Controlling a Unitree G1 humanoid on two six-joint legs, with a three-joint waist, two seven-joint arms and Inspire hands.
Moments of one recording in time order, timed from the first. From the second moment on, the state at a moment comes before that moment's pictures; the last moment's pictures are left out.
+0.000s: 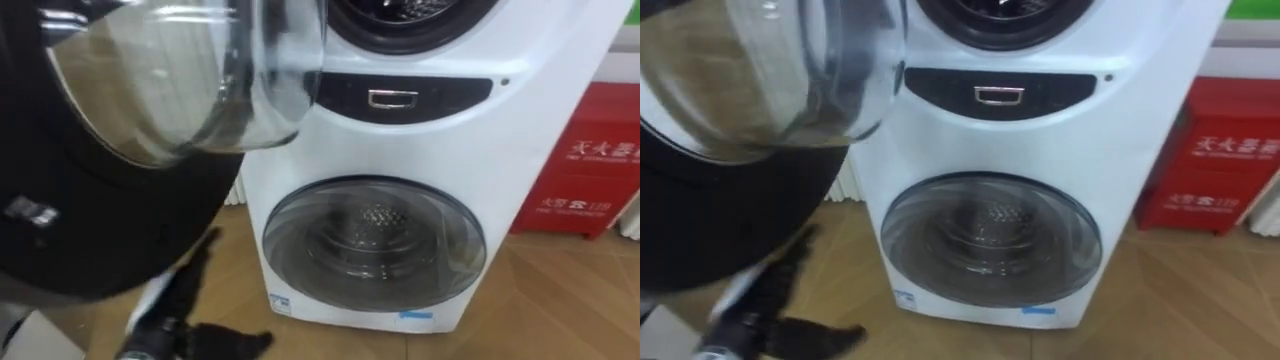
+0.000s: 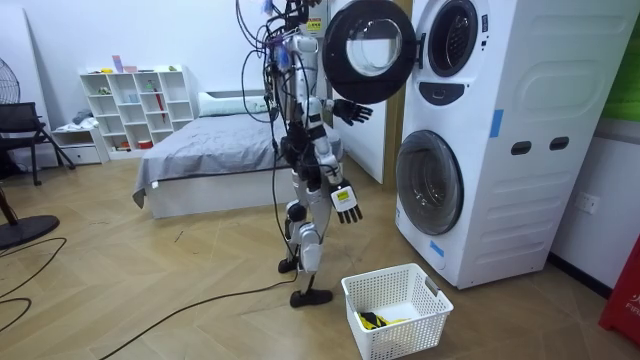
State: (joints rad) left arm 0.24 0.33 -0.15 -0.21 0.03 0.12 -0.14; right arm 0.07 -0.29 0.01 1.20 0.29 -0.06 0.23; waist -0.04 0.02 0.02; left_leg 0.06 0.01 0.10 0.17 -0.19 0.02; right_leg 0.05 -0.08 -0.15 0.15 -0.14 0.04
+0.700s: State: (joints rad) left arm 0.23 0.36 -0.24 -0.21 0.10 0.06 -0.25; right arm 0.08 -0.28 0.02 1.20 0.33 -0.05 0.23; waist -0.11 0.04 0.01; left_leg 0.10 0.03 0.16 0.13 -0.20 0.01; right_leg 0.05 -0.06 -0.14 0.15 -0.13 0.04
